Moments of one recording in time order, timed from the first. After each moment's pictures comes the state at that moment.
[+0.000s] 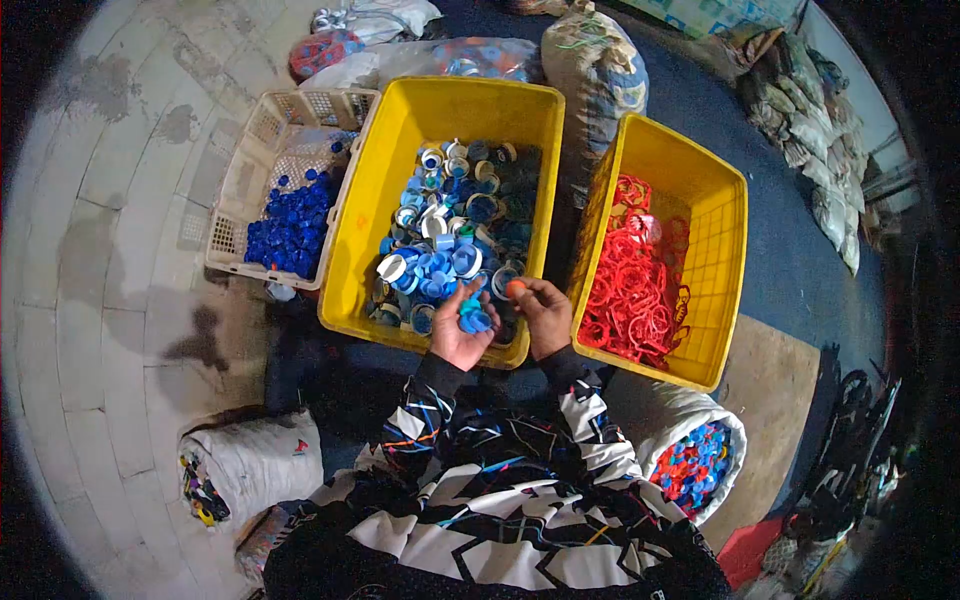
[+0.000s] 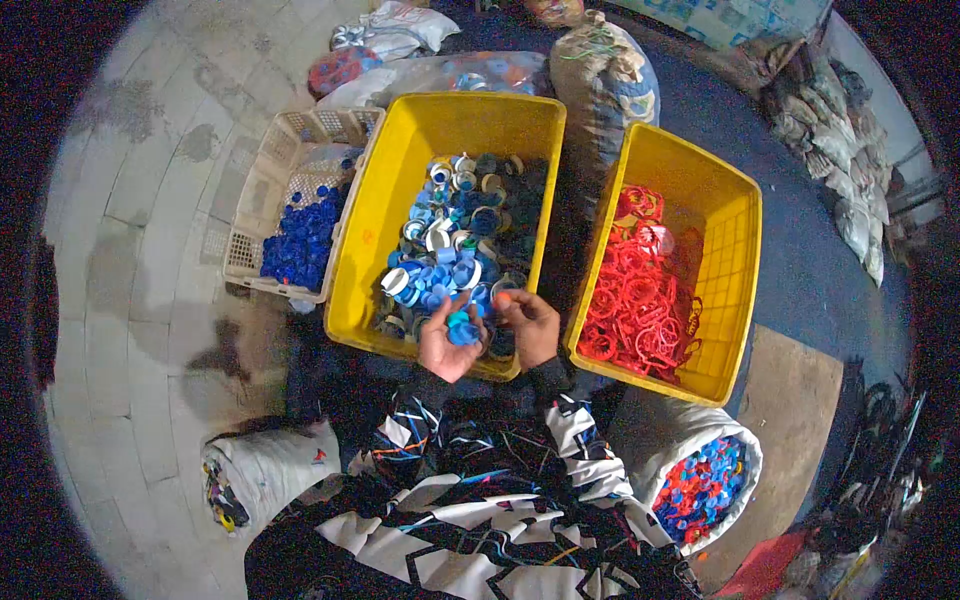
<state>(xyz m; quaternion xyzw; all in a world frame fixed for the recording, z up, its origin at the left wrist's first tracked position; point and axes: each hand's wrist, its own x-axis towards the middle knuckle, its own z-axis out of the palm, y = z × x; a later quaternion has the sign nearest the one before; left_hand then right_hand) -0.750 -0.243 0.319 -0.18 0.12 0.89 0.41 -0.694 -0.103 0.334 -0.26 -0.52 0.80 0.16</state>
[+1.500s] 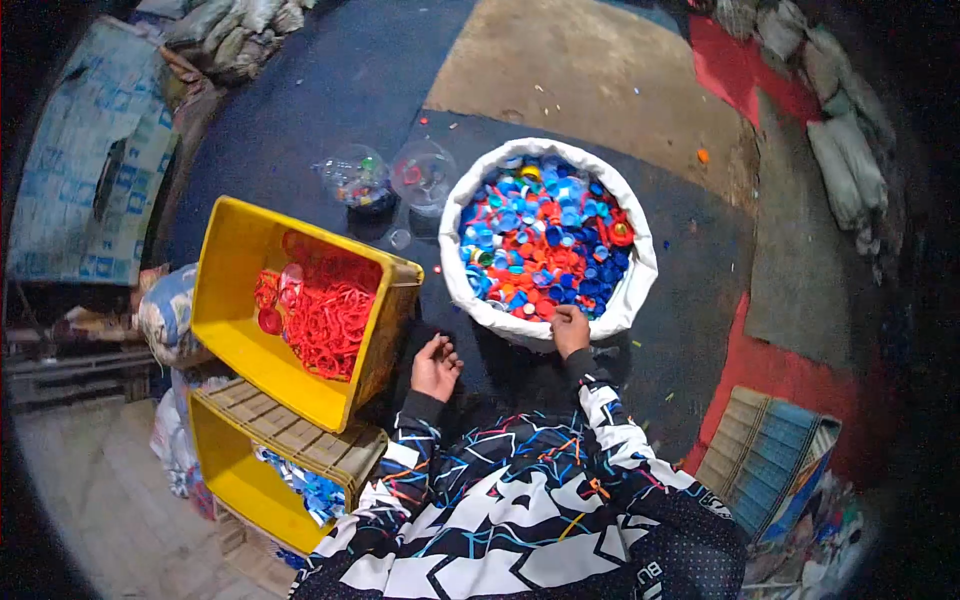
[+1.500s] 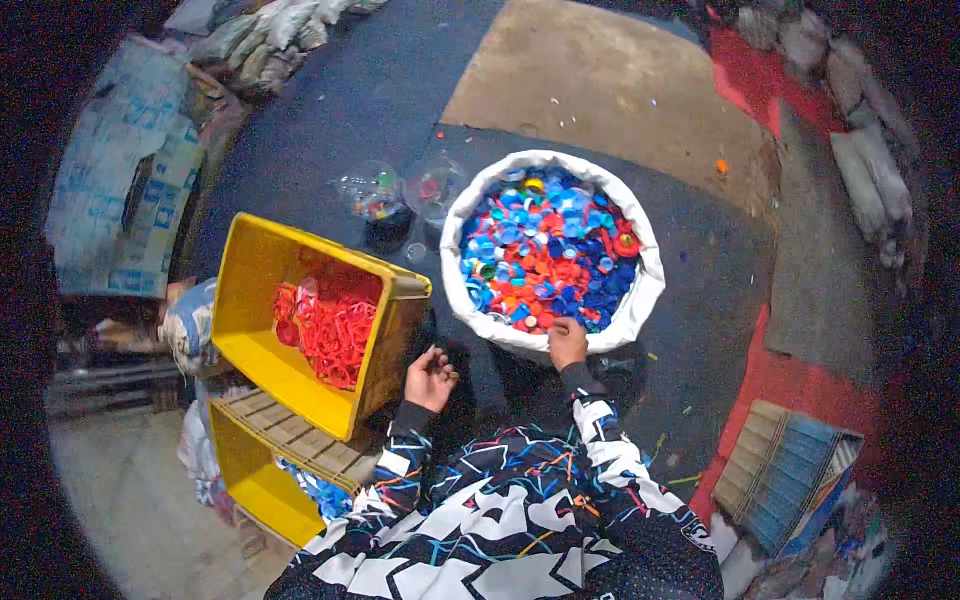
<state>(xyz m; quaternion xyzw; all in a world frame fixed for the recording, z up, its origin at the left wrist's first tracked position) -0.374 0.017 0.265 -0.03 0.50 0.36 0.79 -0.111 -0.046 0.145 -0.79 -0.27 0.33 0.44</state>
